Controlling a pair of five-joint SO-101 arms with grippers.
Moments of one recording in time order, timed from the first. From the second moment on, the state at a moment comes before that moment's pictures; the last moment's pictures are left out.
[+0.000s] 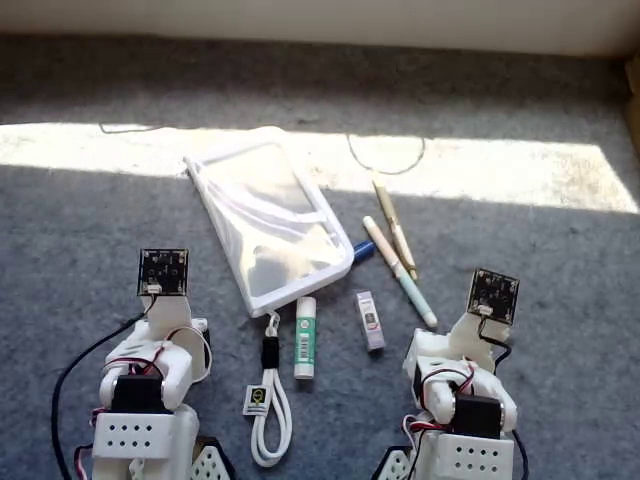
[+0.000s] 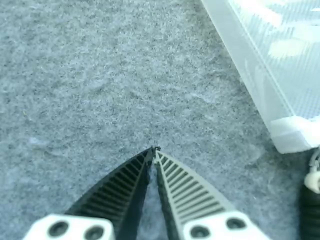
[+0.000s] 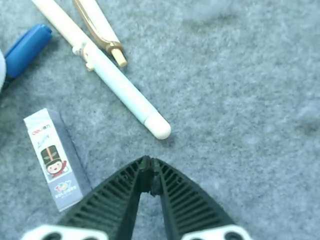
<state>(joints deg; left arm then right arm) -6.6 -90.8 96.3 59.1 6.5 4.0 -104.3 95.6 71.3 -8.1</state>
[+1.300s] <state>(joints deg) -18.4 -90.8 87.0 59.3 6.5 1.9 -104.5 83.8 71.3 -8.1</state>
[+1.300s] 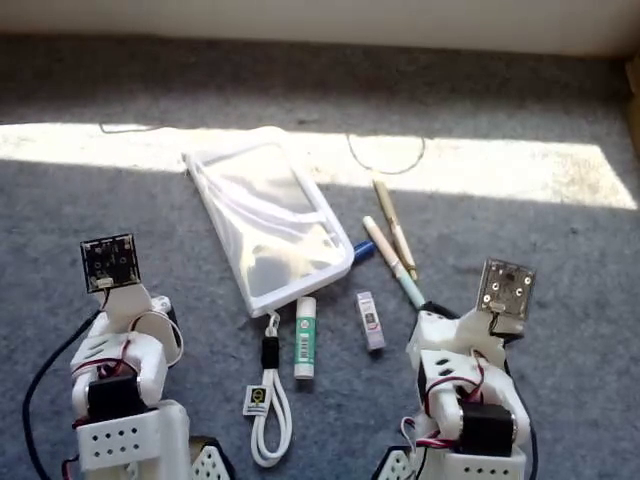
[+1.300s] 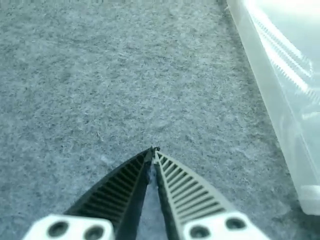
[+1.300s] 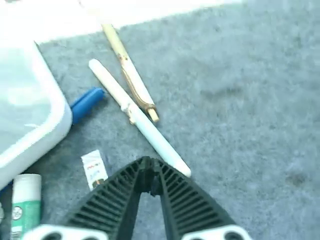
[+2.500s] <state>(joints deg) -18.9 -90.8 87.0 59.3 6.5 -54.1 -44.2 56.3 56.5 -28.8</state>
